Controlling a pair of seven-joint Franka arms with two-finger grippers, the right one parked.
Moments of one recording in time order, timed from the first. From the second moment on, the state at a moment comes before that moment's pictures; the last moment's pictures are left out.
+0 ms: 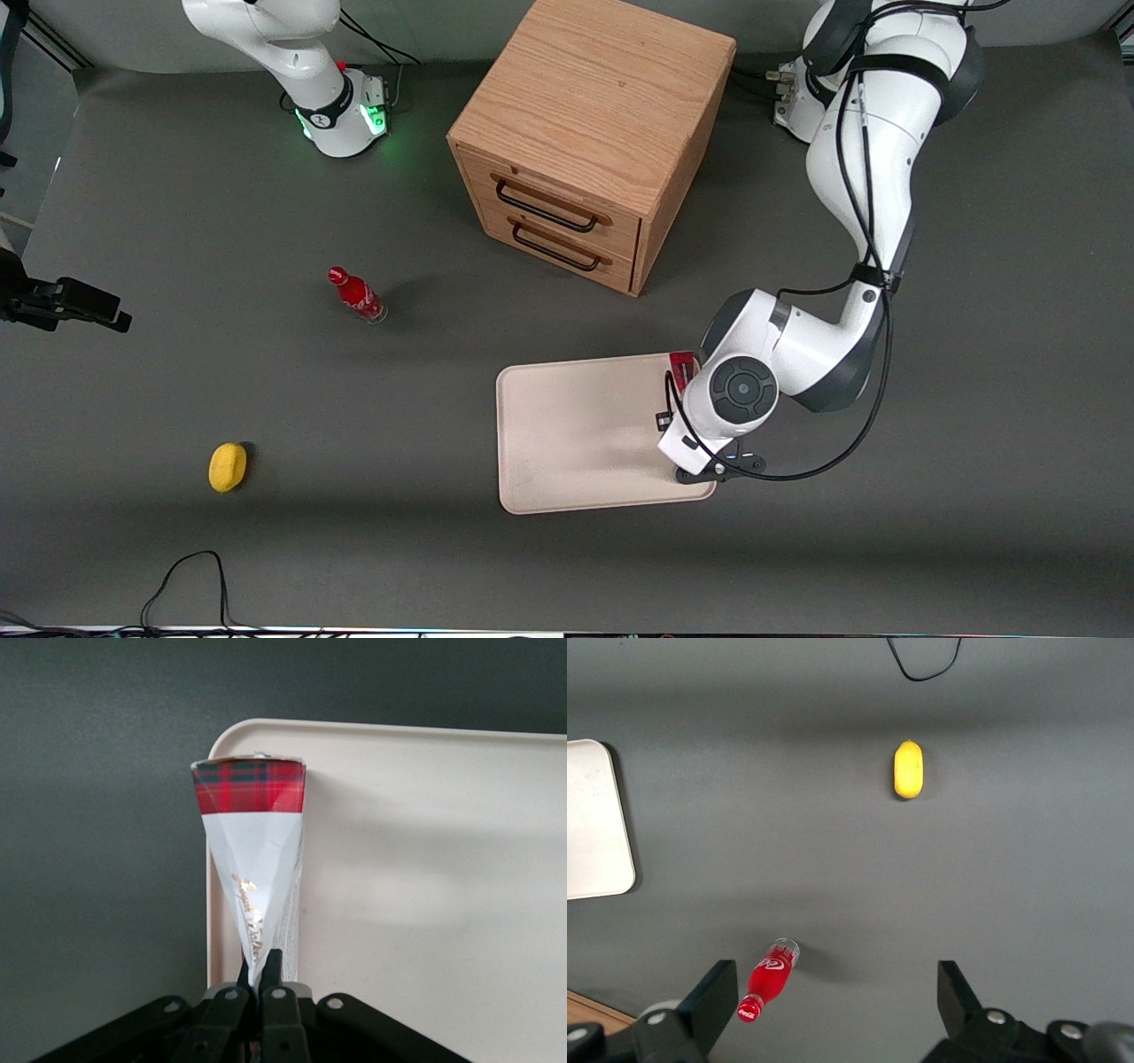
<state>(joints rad) -0.31 0.93 -0.24 -1.05 0.16 1.92 -0.66</state>
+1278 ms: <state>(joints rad) -0.30 0.52 -0.26 -1.02 0.14 1.45 -0.64</state>
